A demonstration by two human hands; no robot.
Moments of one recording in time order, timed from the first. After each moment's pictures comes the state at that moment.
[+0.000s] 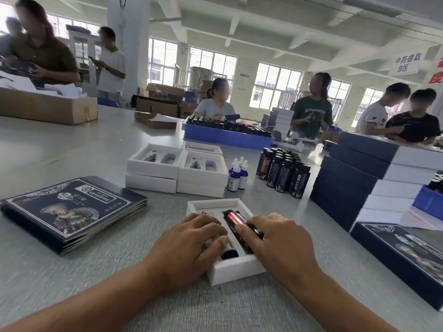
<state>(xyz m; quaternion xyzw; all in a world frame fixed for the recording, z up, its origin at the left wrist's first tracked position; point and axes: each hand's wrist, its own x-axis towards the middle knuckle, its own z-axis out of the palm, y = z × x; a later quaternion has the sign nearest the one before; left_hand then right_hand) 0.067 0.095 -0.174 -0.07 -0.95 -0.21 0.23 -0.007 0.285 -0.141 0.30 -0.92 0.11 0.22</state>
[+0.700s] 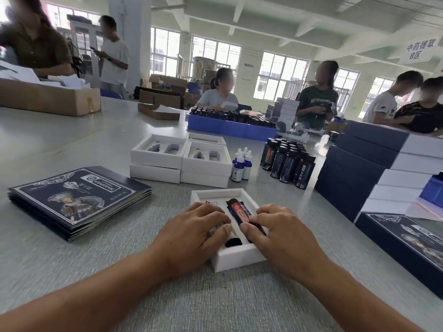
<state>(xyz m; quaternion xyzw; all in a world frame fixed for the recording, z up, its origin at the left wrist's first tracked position) 0.067 0.095 -0.177 -0.08 -0.95 -0.21 0.23 -0.008 0.293 -0.144 0.33 -0.92 0.16 0.11</state>
